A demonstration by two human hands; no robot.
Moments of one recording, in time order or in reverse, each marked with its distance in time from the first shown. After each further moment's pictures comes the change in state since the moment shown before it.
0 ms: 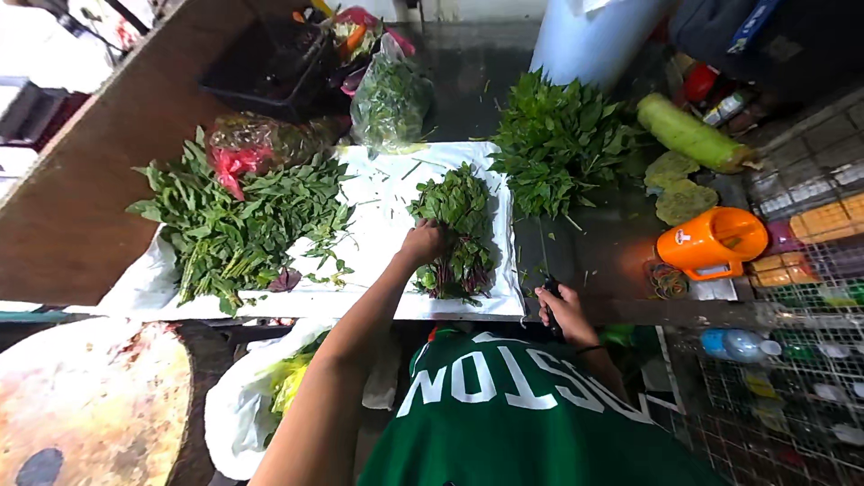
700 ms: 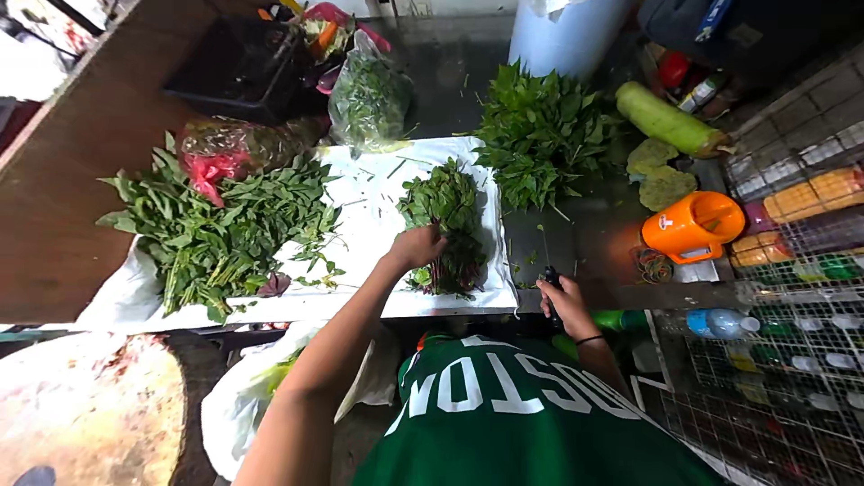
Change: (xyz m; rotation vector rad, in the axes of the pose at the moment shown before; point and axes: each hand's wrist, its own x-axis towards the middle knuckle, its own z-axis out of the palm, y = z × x) left_hand -0.039 0.037 -0.051 -0.161 -0.157 -0.040; right_hand -0.006 -0.007 -0.009 -0.048 0.076 0.006
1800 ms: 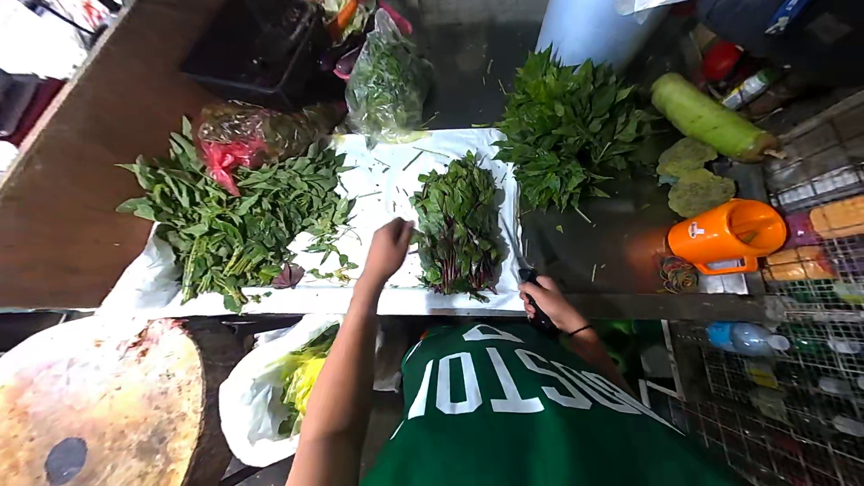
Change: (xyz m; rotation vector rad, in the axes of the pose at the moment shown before) left_hand -0.042 -0.068 0.000 -0.384 0.498 -0.066; right_hand 0.019 -0.012 0.055 -0.033 -0.330 0.127
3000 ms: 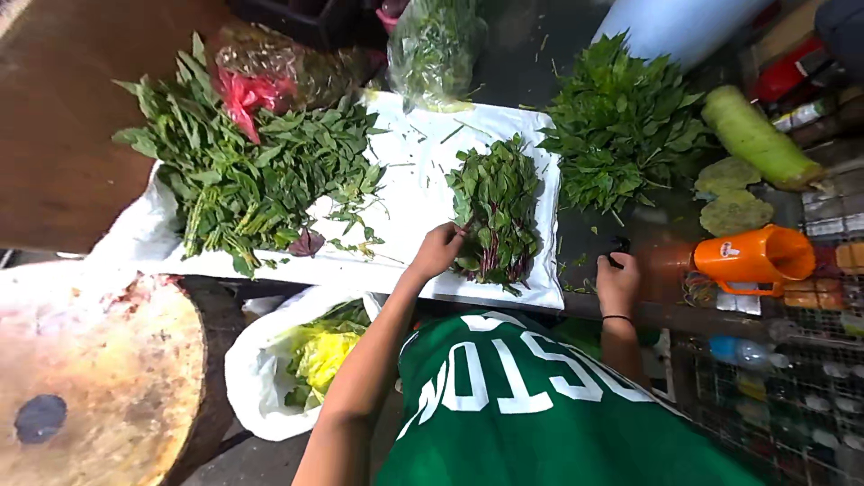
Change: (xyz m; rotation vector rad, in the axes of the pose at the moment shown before) left_hand -0.023 -0.041 0.022 -0.328 -0.196 -0.004; right_hand 0.020 -0.030 -0.016 -0.557 0.875 -0.209
